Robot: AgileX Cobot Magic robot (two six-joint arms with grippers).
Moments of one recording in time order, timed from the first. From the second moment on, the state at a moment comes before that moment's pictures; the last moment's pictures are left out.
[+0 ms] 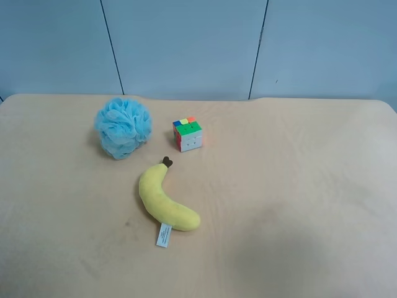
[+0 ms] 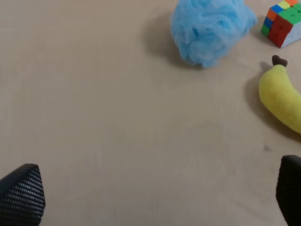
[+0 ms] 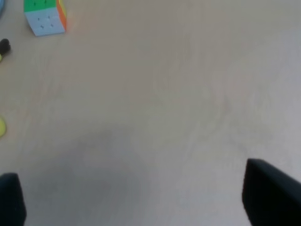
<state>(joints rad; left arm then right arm) -0.19 0.05 -0.63 0.07 1.16 -0.04 0.33 0.13 -0.57 0.02 1.10 0.02</state>
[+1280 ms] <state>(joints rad) -0.17 -0.01 -0.50 0.06 1.06 -0.08 0.33 0.13 -0.57 0.02 1.10 0.02</state>
